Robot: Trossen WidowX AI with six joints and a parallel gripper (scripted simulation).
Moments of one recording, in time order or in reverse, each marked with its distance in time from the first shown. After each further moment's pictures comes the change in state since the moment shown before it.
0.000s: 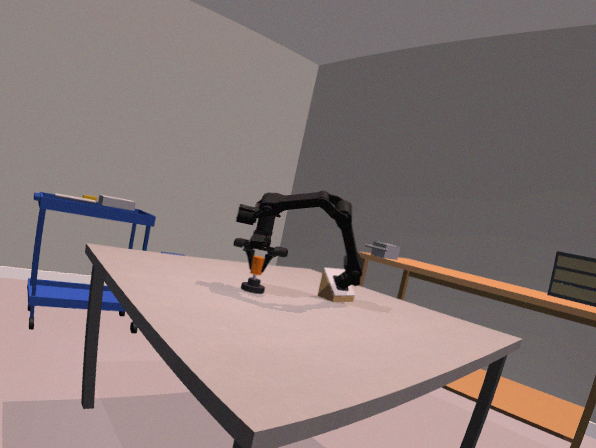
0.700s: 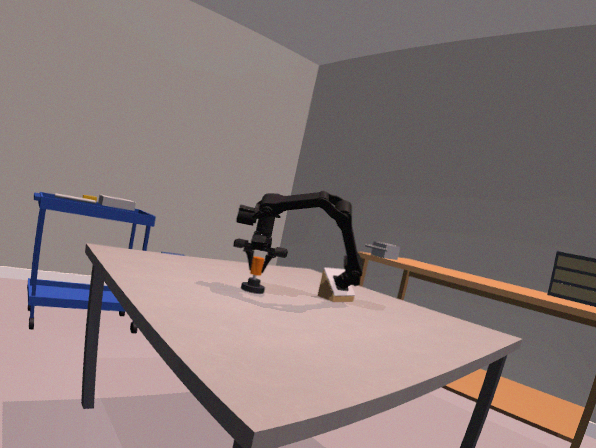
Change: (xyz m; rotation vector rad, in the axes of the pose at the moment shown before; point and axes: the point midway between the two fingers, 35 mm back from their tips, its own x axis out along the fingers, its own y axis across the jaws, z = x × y) arm 0.003 -0.001 -0.002 -0.070 -0.001 -0.003
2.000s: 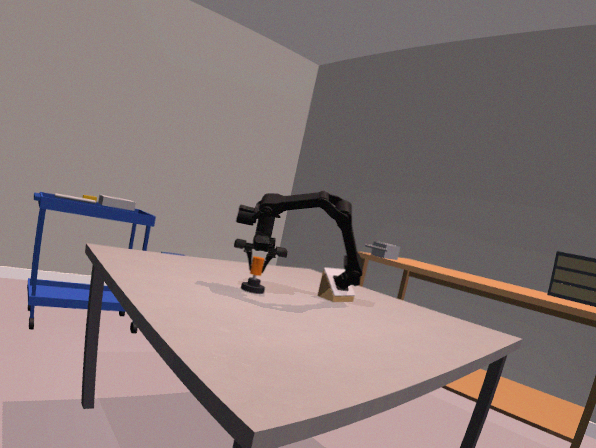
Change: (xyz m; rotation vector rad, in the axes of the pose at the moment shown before) arm 0.000 0.000 0.001 -0.209 0.001 0.000
